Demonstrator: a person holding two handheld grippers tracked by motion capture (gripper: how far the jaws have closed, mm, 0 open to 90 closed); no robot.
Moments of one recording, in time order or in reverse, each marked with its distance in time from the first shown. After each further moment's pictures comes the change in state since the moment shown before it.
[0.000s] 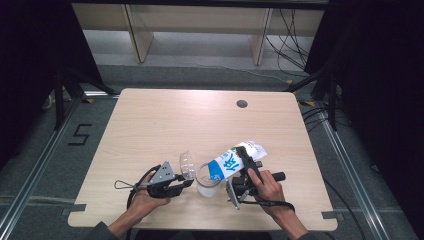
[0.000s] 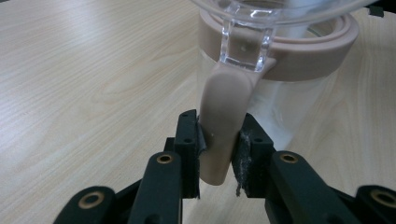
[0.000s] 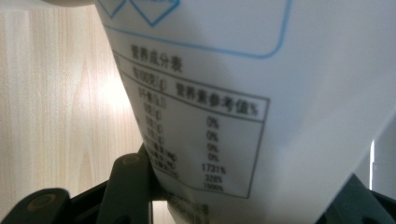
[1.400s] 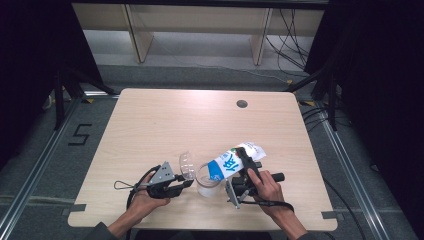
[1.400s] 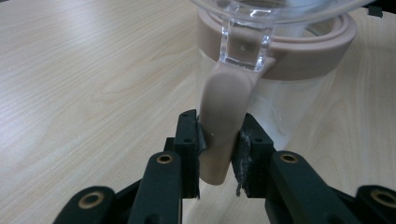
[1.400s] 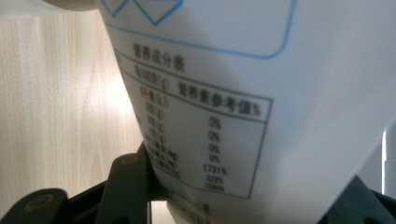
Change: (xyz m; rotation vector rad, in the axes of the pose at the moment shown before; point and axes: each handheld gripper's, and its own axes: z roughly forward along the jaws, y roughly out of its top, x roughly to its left) left arm 0.000 -0.001 -0.001 -0.002 -0.007 0.000; right arm -0.002 0.001 0.001 -0.012 0.014 -0.038
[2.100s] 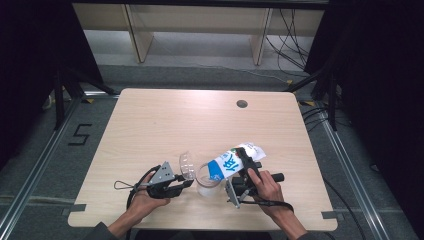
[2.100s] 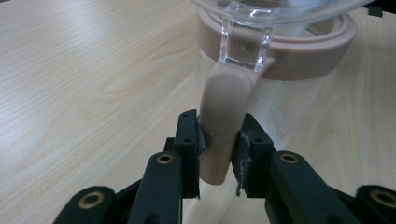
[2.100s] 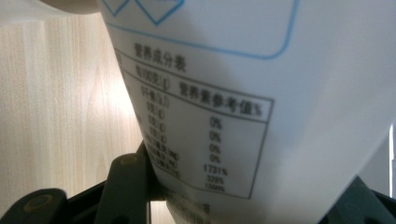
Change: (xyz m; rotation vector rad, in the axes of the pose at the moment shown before) left arm 0.000 0.000 0.000 0.000 -0.002 0.003; right arm 0.005 -0.001 0.000 0.011 0.022 0.078
